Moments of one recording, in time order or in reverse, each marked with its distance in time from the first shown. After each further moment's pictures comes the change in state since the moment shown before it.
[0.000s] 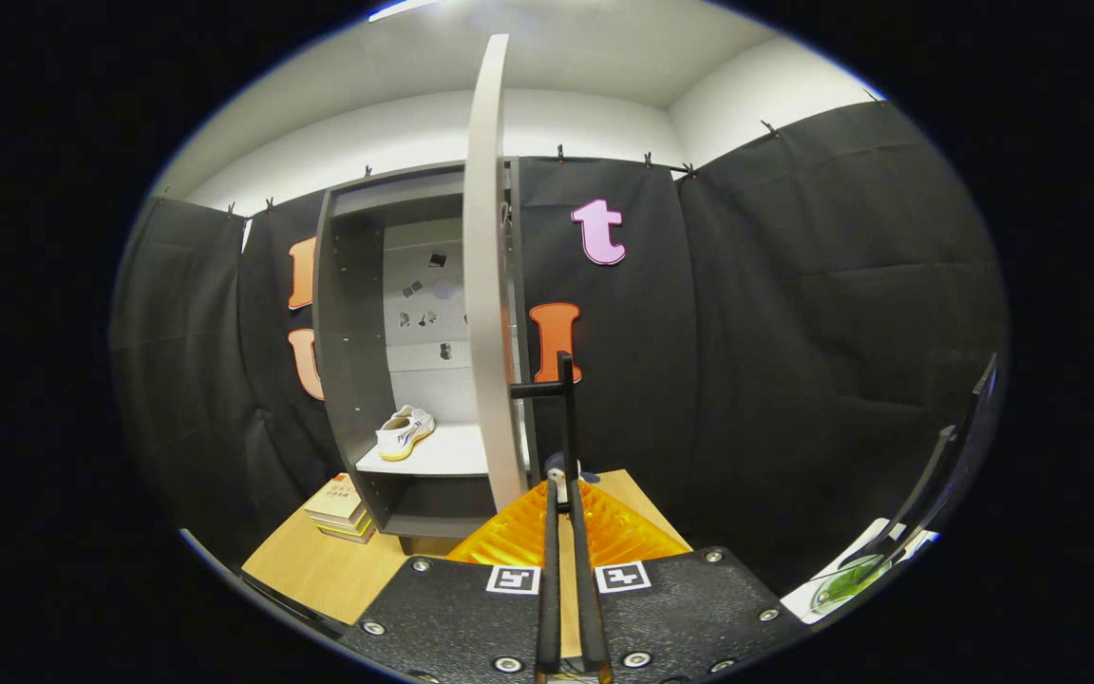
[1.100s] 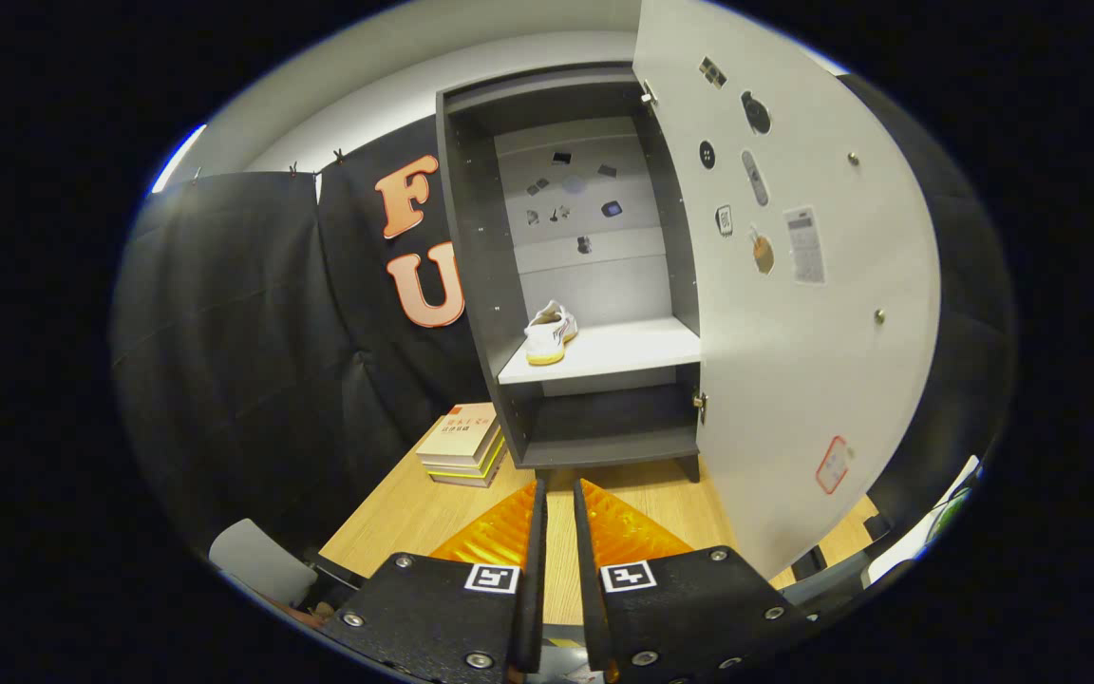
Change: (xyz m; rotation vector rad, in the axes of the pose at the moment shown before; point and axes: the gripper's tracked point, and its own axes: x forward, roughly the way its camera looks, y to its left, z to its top) arm 0.015 0.204 -0.146 0.046 0.297 0.295
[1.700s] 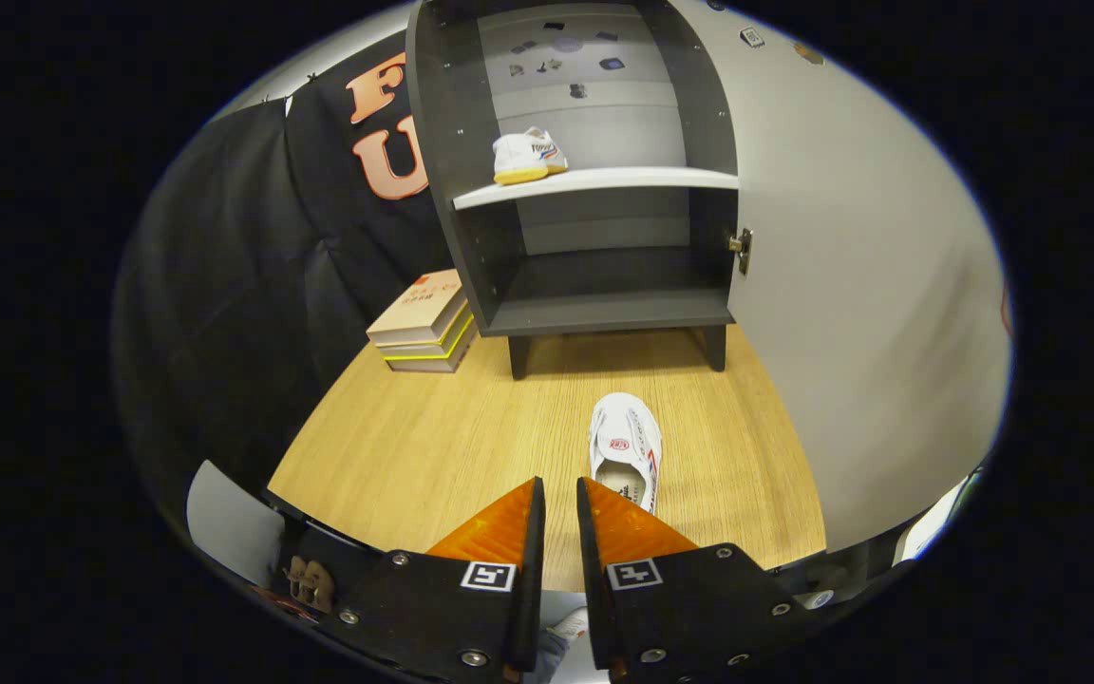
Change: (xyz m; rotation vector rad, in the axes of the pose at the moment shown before) arm 0.109 -0.020 -0.160 -0.036 0.364 -0.017
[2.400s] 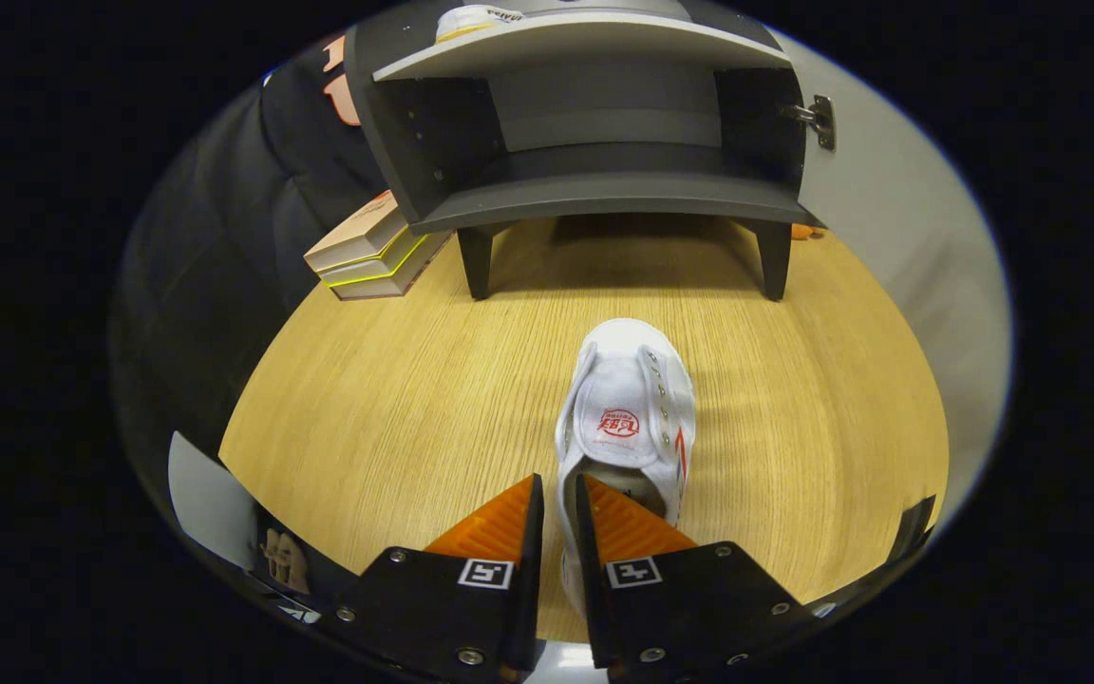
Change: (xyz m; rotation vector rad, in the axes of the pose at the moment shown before) arm 0.130 -0.028 -0.048 -0.006 0.196 0.043
